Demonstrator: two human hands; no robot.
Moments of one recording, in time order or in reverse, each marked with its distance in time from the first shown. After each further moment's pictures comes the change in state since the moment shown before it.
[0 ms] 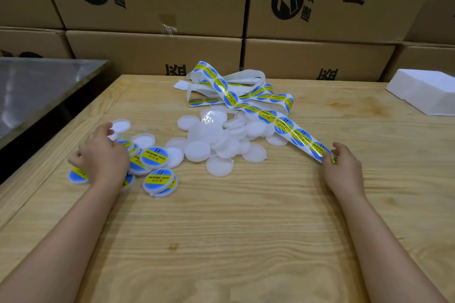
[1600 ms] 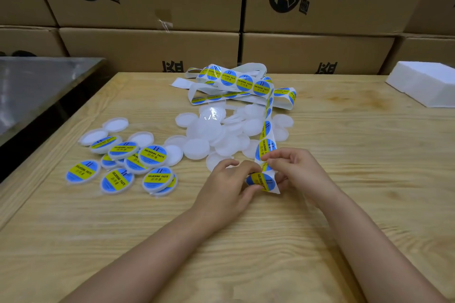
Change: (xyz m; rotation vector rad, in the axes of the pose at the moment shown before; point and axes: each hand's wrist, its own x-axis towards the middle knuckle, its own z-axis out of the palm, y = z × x) left_hand -0.148 0.089 0.017 -0.381 -0.596 0.961; right_hand -0.059 -0.074 0.001 0.602 -0.706 0.047
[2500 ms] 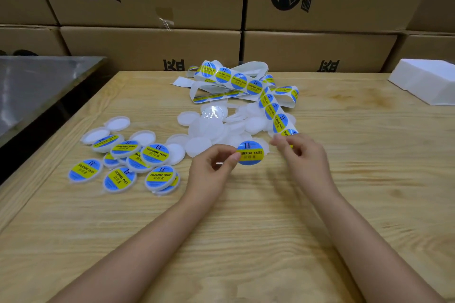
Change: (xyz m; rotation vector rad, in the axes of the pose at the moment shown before) left_hand 0.009 -0.014 -0.012 -0.713 0.275 -0.566; right_hand 0.003 -0.001 0.008 -0.309 0.420 -0.347
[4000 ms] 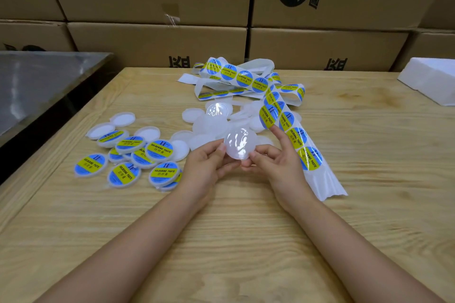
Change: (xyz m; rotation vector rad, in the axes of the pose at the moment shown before) left_hand 0.007 0.002 -0.012 -0.456 -0.082 -0.260; right_hand -0.016 0.000 0.045 0.753 -0.226 0.126
